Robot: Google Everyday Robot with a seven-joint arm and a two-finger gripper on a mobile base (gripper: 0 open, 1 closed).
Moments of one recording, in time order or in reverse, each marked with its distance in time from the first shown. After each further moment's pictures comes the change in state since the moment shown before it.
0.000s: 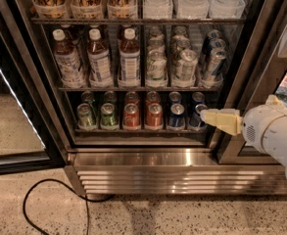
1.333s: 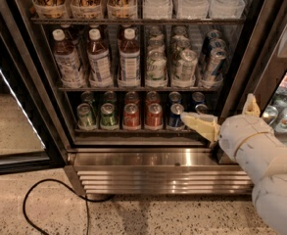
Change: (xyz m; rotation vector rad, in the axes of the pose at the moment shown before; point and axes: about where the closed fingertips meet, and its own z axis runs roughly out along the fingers) arm -0.007 0.046 0.012 -0.034 -0.231 -0.037
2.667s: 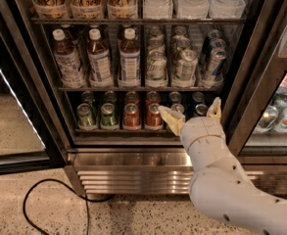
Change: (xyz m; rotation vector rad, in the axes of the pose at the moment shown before) arm 0.018 0.045 0.051 0.155 -0.068 0.045
